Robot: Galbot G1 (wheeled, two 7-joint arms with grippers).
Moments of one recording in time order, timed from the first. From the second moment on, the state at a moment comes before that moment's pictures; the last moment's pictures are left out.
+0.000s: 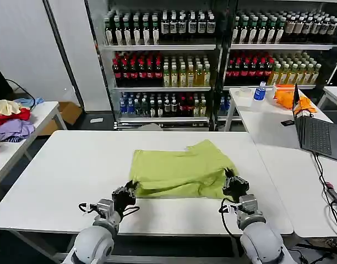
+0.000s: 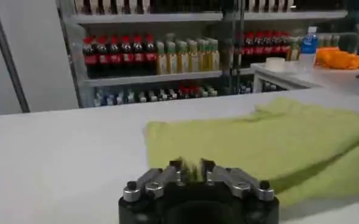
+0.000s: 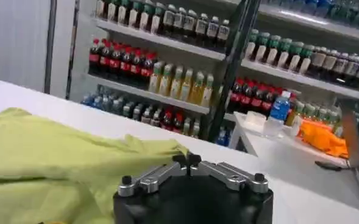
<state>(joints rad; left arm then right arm) 1.19 -1.15 -0.24 -1.90 -0.40 0.40 -0.18 -1.21 1.15 0.31 1.97 0.13 -0.42 0.19</state>
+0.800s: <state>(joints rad) 1.26 -1.14 -0.28 -1.90 -0.42 0.39 -0.21 -1.34 1.18 0.42 2.00 0.20 -0.53 0.22</state>
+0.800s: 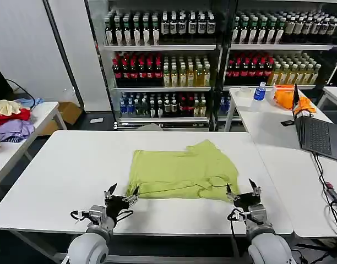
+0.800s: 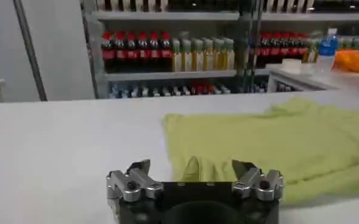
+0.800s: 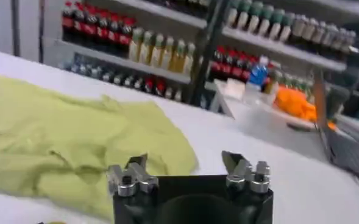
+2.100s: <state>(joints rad) 1.21 -1.13 -0.22 -1.84 -0.44 0.48 -0.20 -1.35 1.18 0.38 1.98 0.32 -0.57 0.25</state>
